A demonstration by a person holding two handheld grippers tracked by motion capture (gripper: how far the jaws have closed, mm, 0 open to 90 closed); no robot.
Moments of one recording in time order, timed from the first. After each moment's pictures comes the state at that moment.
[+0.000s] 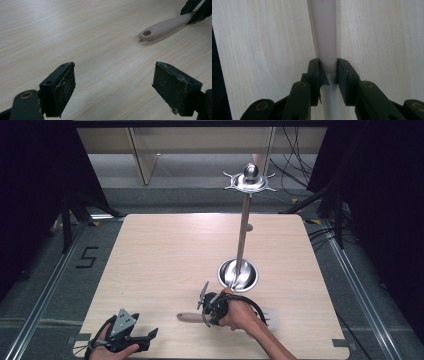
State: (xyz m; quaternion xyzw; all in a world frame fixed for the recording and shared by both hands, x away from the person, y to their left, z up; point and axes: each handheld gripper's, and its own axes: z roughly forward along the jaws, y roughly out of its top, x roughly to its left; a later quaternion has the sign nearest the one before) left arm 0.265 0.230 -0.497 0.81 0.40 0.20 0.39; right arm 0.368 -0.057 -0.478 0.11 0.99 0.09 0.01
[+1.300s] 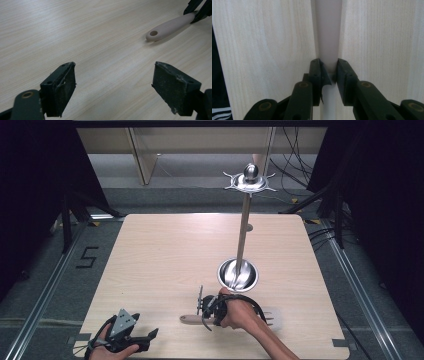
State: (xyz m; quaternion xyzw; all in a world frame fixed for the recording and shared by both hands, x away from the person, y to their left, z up) left arm 0.263 0.230 -0.497 0.80 0.41 0.20 0.39; right arm 0.365 -0.055 -0.476 0.05 1.00 0.04 0.02
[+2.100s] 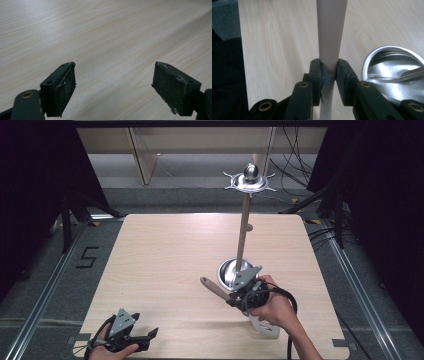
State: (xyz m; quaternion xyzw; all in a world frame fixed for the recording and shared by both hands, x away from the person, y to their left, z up) left arm 0.265 0.230 -0.497 0.80 0.41 0.20 0.40; right arm 0.356 -0.150 -0.405 0.17 0.93 0.31 0.08
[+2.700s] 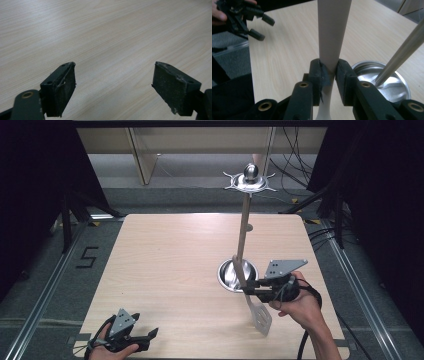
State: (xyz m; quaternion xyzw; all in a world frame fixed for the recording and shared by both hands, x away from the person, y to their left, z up) left arm 0.264 0.230 -0.497 0.80 0.41 0.19 0.40; right arm 0.350 -0.207 -0.375 0.21 0.86 0.45 0.09
